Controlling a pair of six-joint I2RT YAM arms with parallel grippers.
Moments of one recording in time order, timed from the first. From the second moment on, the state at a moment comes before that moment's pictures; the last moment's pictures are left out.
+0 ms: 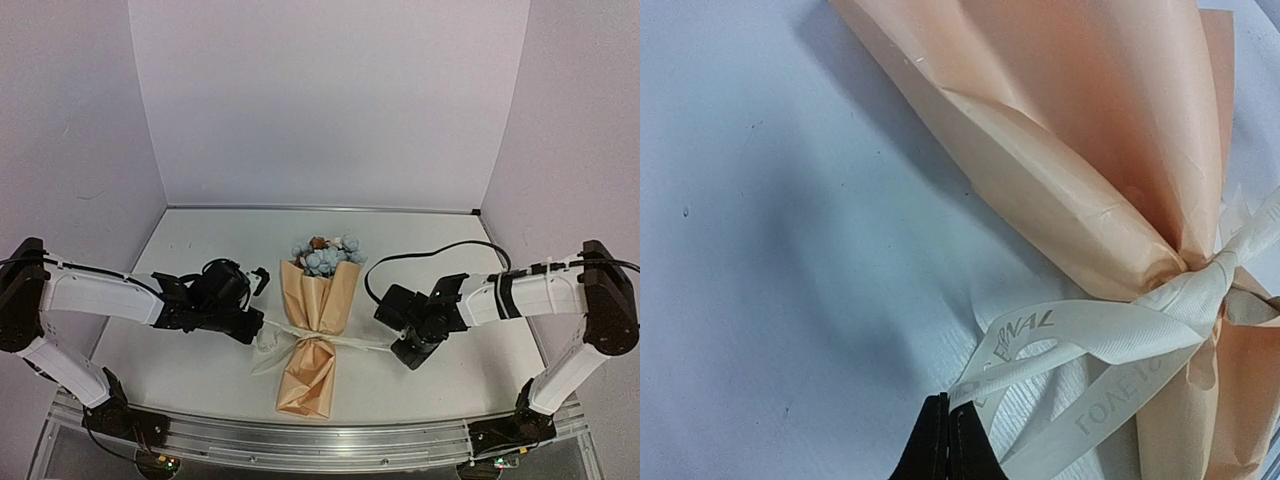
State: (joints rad) left arm -0.92 1.46 0.74 -0.18 -0.11 -0.37; right arm 1.00 1.61 0.92 -0.75 0.37 0.24
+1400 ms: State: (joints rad) left arm -0.91 1.35 0.65 -0.07 0.02 -0.36; right arm 0.90 1.48 0.75 -0.68 0.18 0.42
